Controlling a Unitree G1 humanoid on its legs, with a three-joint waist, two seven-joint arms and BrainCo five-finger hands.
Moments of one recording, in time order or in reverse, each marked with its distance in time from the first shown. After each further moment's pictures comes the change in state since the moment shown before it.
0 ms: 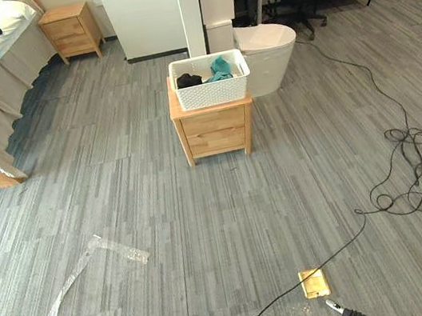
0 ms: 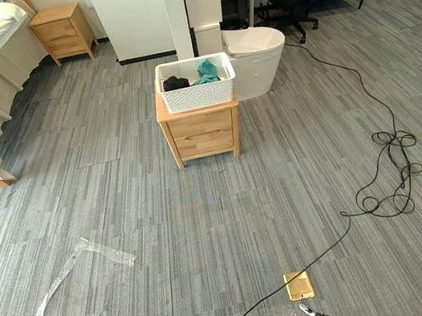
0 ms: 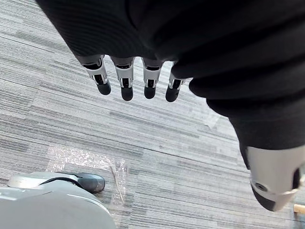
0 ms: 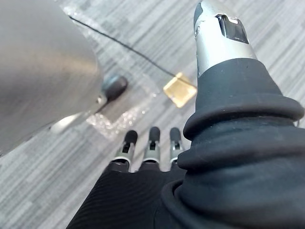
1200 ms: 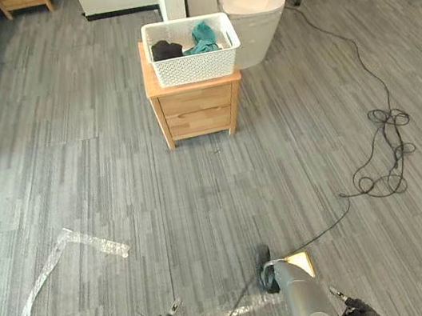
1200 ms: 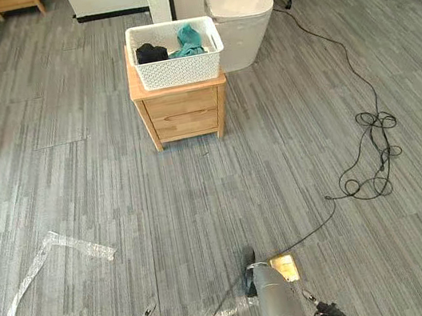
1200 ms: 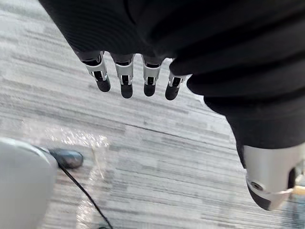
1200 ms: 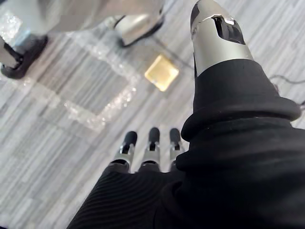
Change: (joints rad) left arm -0.165 -0.052 0.081 -0.004 -0.009 0.002 -0.005; right arm 0.056 0.072 -0.094 -0.163 0.044 -0.019 -0.014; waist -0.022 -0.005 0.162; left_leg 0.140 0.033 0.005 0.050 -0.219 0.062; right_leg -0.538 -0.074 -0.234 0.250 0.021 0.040
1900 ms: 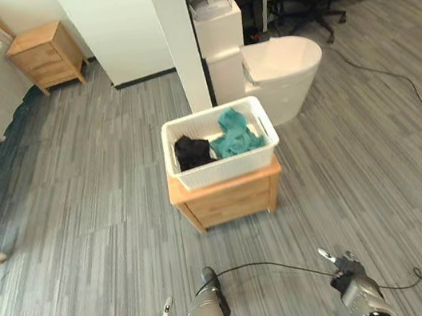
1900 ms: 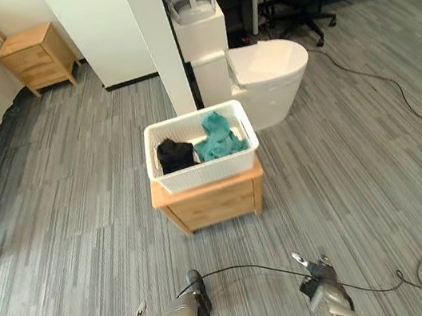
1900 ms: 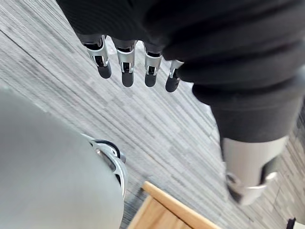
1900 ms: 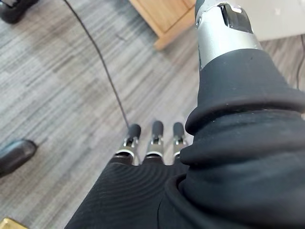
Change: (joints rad) left arm 0.102 -0.067 0.154 -0.112 -0.164 -0.024 0.023; right arm -0.053 -0.017 0.201 -0.176 0.005 -0.015 -0.034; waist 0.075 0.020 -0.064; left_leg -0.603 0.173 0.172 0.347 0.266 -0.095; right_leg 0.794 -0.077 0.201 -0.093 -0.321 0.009
